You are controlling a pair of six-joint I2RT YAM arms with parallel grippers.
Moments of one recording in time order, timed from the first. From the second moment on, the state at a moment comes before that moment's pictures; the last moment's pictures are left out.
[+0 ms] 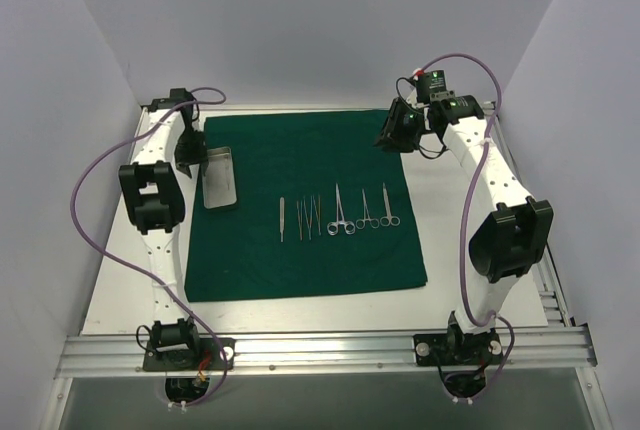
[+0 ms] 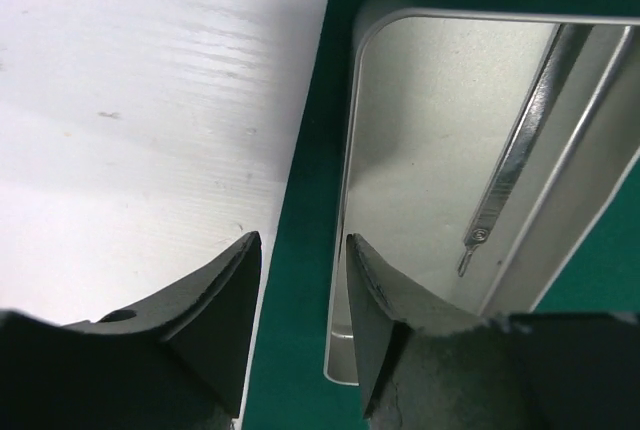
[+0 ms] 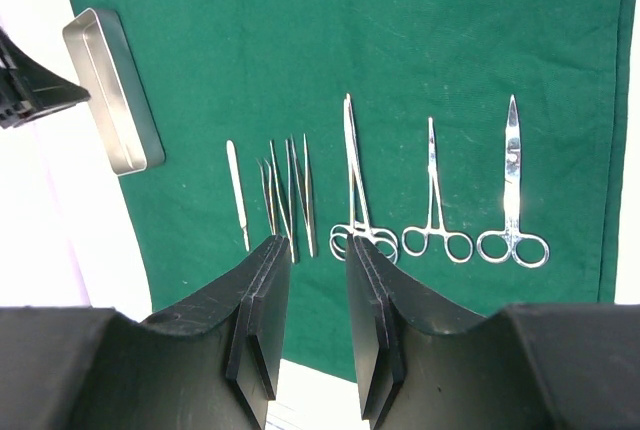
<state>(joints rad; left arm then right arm) 0.05 2.43 2.24 -1.20 -0.09 -0.18 0.21 1.79 1.76 -0.87 -0.29 0.55</state>
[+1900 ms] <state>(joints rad) -0.11 2.38 2.06 -1.10 -0.09 -0.34 0.19 1.79 1.71 -0.86 -0.31 0.55</state>
